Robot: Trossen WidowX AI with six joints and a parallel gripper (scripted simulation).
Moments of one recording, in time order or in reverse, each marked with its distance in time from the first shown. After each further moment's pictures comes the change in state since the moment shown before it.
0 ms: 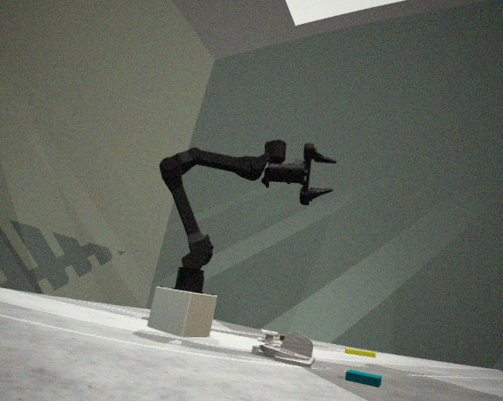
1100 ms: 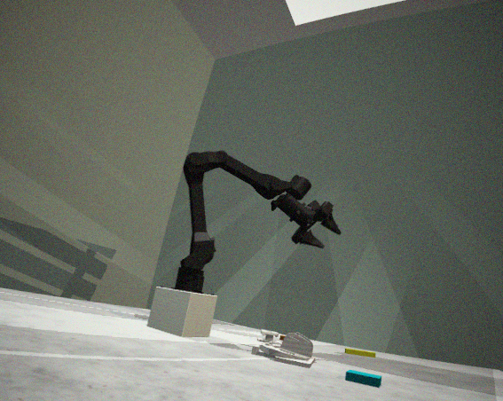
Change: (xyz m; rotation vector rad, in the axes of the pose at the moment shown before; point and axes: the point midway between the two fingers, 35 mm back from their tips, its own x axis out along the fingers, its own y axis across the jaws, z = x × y) arm 0.014 0.171 -0.060 0.321 0.367 0.506
